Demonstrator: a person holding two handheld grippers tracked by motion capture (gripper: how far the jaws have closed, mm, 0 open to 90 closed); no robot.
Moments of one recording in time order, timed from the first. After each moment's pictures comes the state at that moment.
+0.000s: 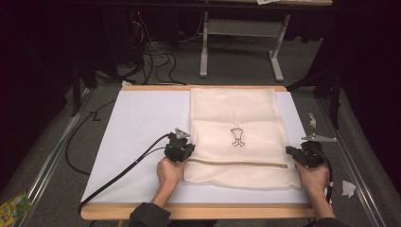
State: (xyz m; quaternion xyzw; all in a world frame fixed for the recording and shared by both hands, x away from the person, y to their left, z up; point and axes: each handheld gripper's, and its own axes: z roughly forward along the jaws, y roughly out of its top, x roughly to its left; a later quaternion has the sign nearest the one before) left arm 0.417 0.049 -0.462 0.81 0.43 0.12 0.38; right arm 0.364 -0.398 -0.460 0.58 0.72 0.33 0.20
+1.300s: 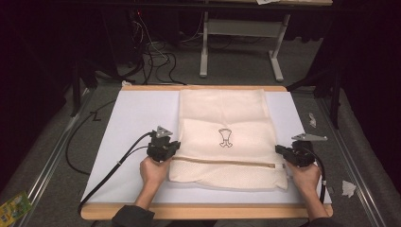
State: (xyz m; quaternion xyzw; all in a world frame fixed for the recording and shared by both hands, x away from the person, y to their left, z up) left arm 0.410 0.103 -0.445 0.80 0.44 0.13 0.40; right arm 0.365 -0.364 -0.451 0.54 0.74 0.36 0.18
